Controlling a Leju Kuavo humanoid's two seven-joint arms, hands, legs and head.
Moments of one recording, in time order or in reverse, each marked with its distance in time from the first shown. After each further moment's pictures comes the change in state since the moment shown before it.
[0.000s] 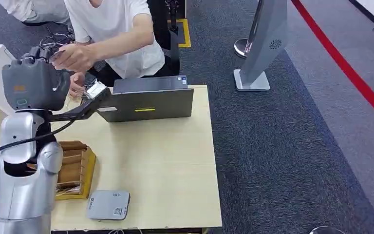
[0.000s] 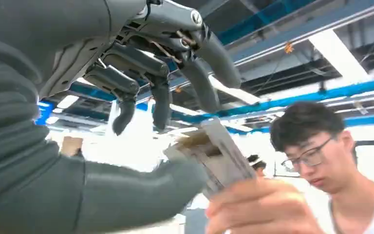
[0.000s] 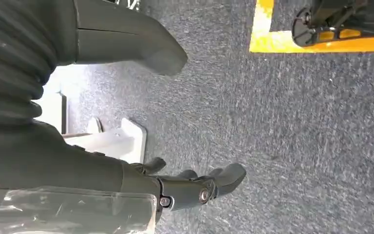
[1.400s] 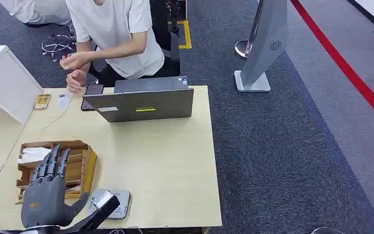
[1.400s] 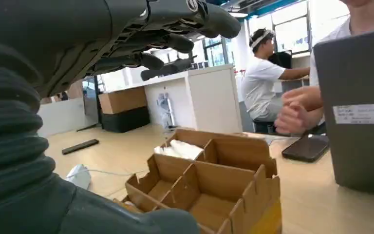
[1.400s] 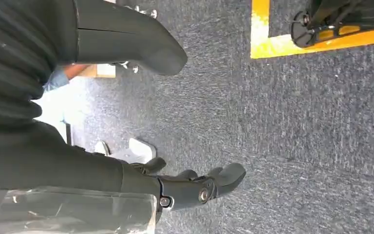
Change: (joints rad) left arm 0.836 -0.108 0.079 -0.473 0.000 -0.136 -0.092; right arm 0.231 0.007 0.403 -0.290 -0.467 -0.068 0.257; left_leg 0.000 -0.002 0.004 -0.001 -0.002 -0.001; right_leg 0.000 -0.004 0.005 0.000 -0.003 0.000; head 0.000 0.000
